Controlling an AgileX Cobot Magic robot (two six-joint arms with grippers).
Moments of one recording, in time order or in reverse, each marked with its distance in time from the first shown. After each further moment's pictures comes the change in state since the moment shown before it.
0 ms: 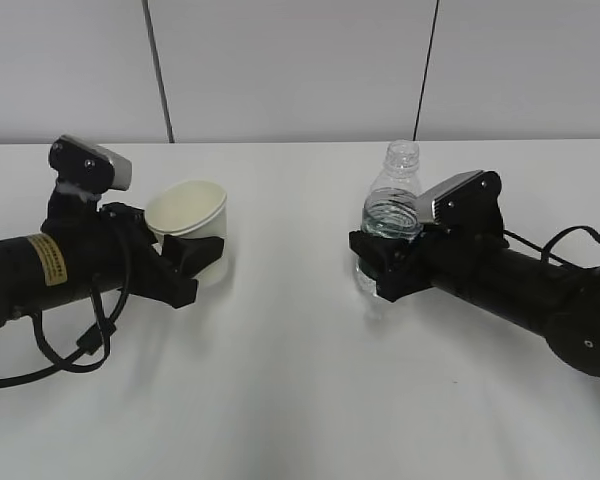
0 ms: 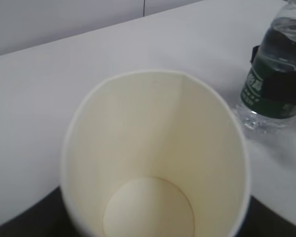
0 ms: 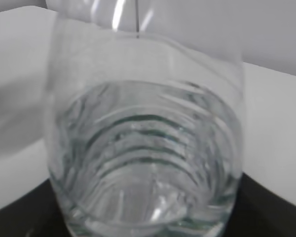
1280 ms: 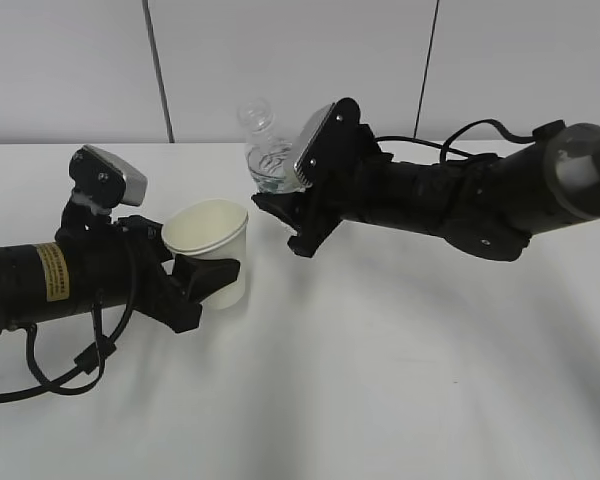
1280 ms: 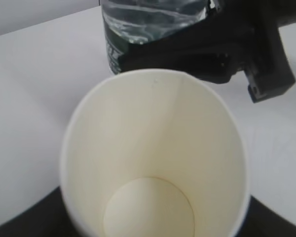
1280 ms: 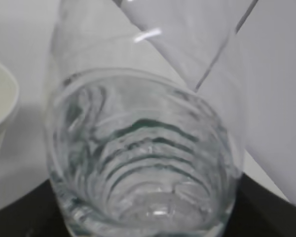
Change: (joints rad) left arm -0.001 0.000 0.000 0.192 -0.012 -0.101; right arm 0.176 -0.033 -0.403 -0.251 0.403 -0.085
